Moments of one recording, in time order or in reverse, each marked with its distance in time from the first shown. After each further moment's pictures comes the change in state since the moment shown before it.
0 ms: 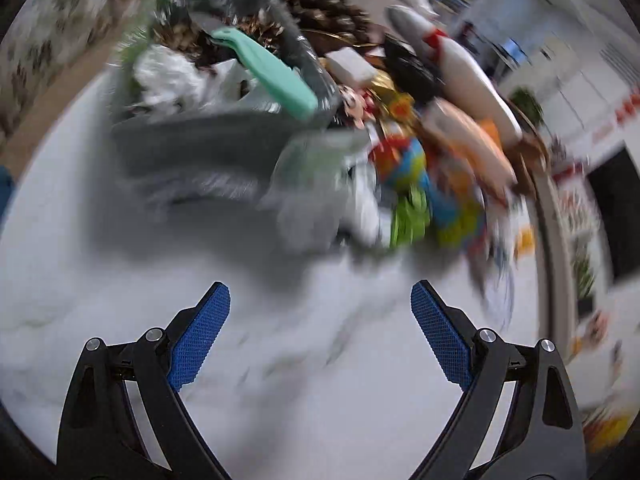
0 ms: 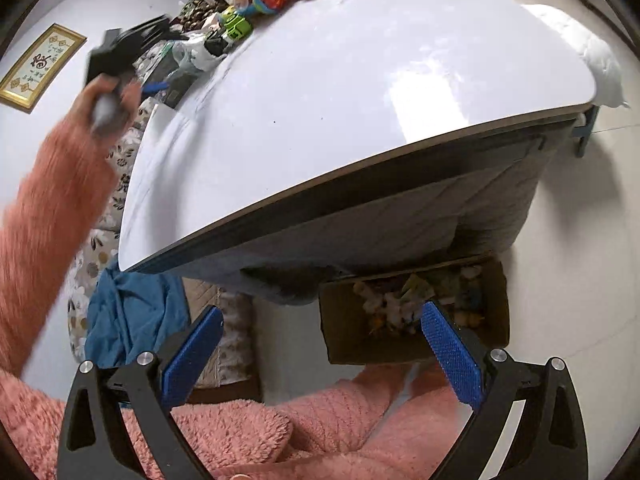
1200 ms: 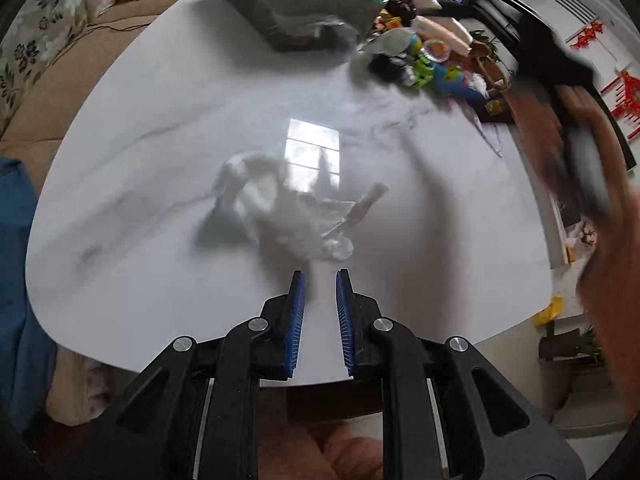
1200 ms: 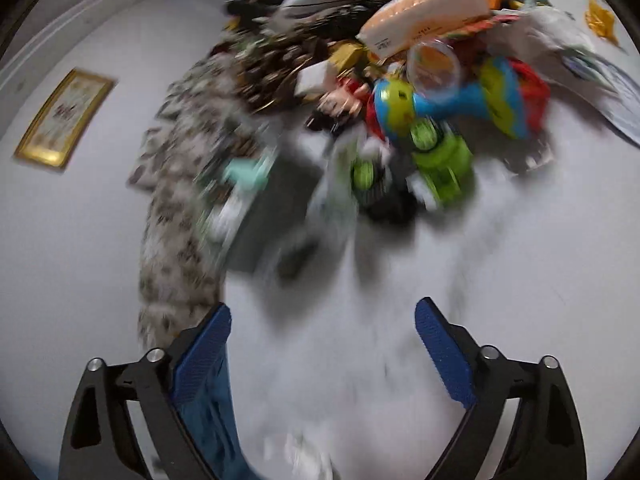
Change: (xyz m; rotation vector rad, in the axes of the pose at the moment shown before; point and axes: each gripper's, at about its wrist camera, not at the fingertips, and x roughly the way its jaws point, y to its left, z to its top) left arm -0.107 0.158 -0.163 0.246 0.104 -0.068; right arm 0.159 0.229 0.342 0.072 -0.029 0.218
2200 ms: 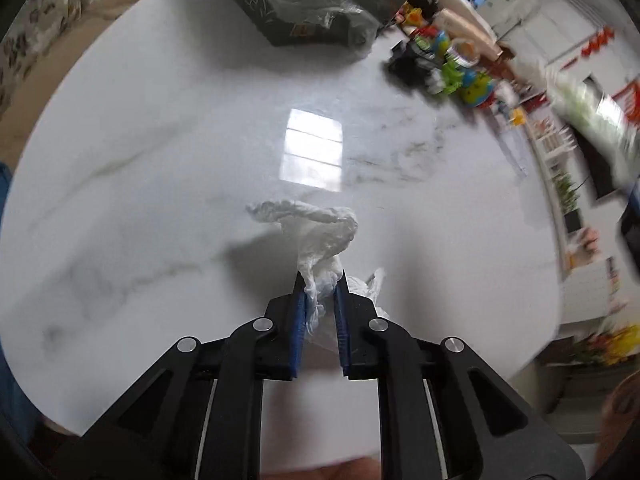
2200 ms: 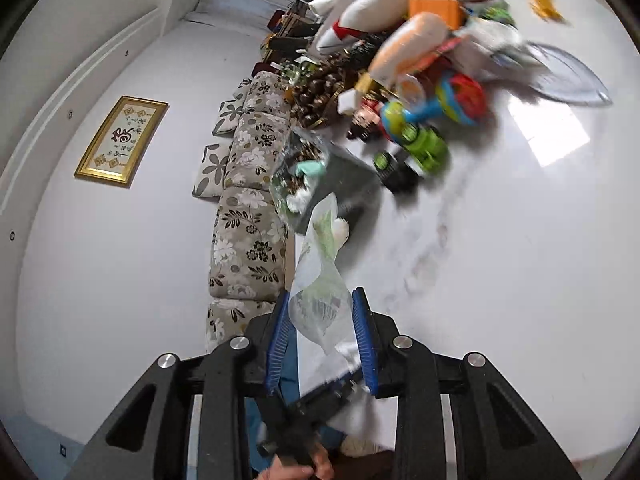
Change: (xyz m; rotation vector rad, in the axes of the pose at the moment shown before) left arm 0.044 0.011 0.042 -0.021 0.039 -0.037; right arm -0.149 -0.053 -0.095 0.032 0.000 0.325
